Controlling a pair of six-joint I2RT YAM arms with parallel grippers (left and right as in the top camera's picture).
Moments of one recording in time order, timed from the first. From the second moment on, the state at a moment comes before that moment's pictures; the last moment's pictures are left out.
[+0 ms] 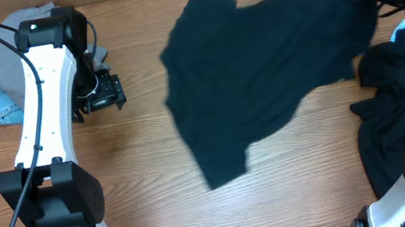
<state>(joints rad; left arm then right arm) -0.04 2.00 1.95 -1.60 -0.03 -0.28 -0.23 1.83 1.80 -0.84 -0.07 0.28</state>
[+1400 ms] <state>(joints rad) -0.32 2.39 1.95 -0.91 -0.09 -0.18 -0.11 1.42 1.78 -1.39 -0.32 0.28</state>
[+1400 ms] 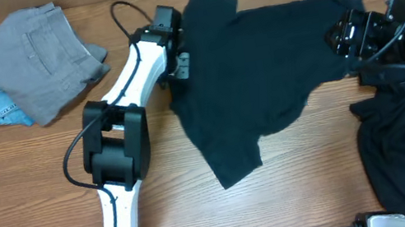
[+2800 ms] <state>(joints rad) -0.07 1.92 2.09 -1.46 0.13 -0.12 0.01 1.93 1.09 -0.31 -0.40 0.64</state>
